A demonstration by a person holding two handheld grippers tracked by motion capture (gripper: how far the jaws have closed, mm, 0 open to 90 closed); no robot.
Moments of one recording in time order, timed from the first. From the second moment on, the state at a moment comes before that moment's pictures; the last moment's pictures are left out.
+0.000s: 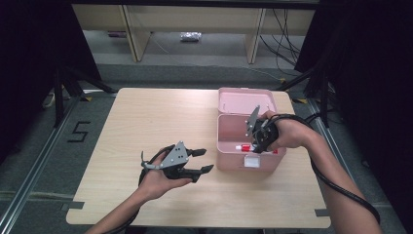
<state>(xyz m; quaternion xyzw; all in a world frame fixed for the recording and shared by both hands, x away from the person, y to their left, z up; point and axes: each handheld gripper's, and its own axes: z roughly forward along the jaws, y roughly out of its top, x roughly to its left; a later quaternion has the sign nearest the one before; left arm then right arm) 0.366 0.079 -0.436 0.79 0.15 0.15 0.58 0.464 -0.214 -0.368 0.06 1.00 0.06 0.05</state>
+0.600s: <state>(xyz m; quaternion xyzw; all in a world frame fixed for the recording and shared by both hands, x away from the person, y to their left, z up) 0.366 0.078 -0.435 0.79 0.15 0.15 0.58 0.471 -0.213 -0.376 0.05 1.00 0.06 0.04</state>
